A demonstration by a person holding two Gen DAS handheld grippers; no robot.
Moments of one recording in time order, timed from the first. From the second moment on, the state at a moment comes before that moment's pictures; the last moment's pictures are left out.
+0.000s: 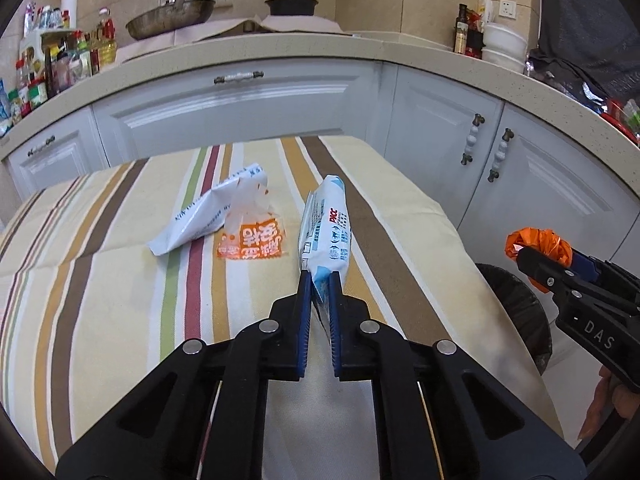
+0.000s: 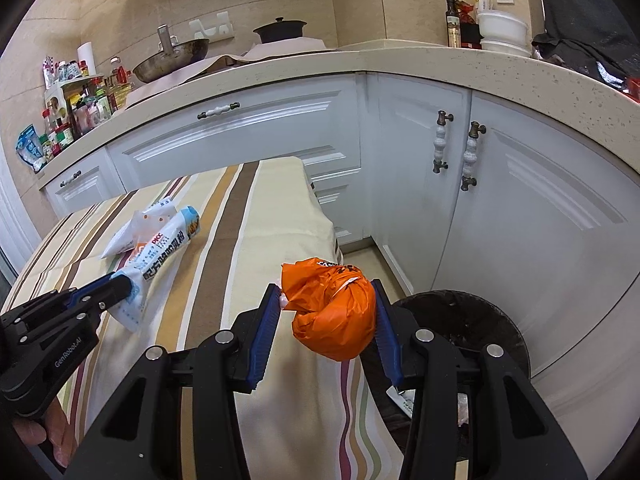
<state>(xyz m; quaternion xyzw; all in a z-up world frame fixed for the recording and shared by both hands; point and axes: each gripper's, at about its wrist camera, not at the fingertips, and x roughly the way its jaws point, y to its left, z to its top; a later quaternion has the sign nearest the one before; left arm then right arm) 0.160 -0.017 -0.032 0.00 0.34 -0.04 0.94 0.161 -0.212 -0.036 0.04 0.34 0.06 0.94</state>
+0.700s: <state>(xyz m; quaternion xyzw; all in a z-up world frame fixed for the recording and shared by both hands) 0.127 -0.095 0.009 0.02 0.29 -0.12 0.95 0.114 -0.279 -0.011 0.04 0.29 -0.02 0.96</state>
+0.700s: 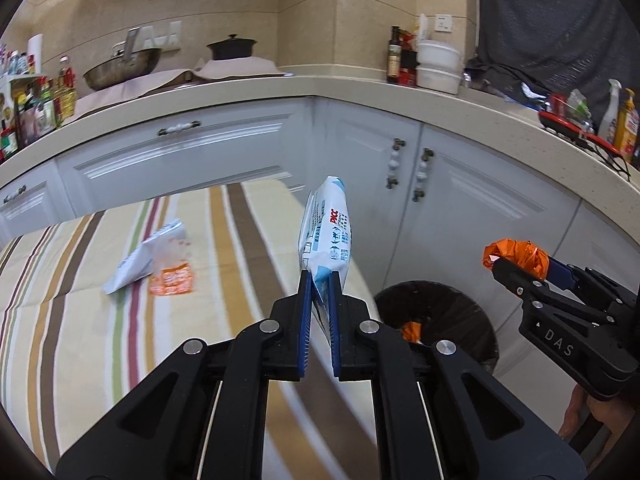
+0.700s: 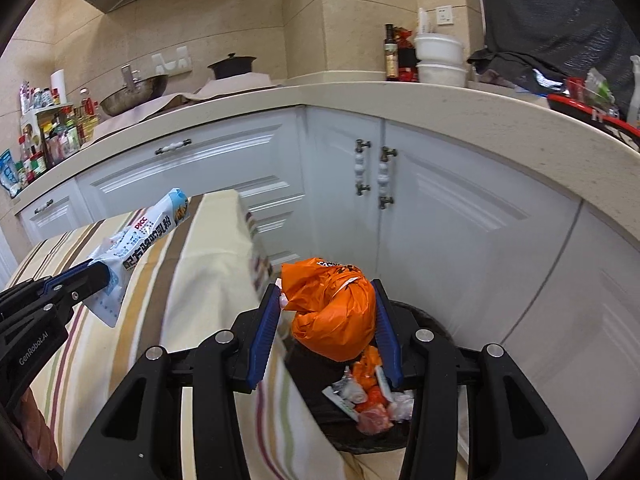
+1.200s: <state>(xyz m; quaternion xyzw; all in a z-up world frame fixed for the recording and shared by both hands) 0.128 -0.188 -0.011 0.07 0.30 -0.17 0.93 0.095 -0.347 -0.022 0.07 0.29 -0.09 0.95</state>
